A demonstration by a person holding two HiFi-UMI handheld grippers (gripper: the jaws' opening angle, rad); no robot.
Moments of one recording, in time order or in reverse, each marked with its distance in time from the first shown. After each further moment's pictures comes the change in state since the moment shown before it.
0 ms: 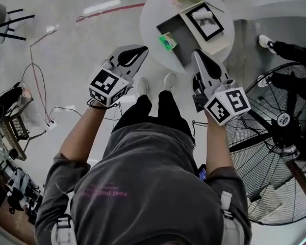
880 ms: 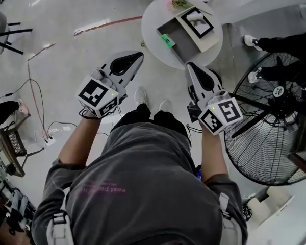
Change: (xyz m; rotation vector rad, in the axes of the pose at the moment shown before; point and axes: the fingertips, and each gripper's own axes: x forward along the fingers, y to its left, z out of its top) left arm -0.119 -0.050 0.064 0.017 -0.214 -0.098; right arm -0.063 0.114 -0.001 -0.071 -0.069 -0.044
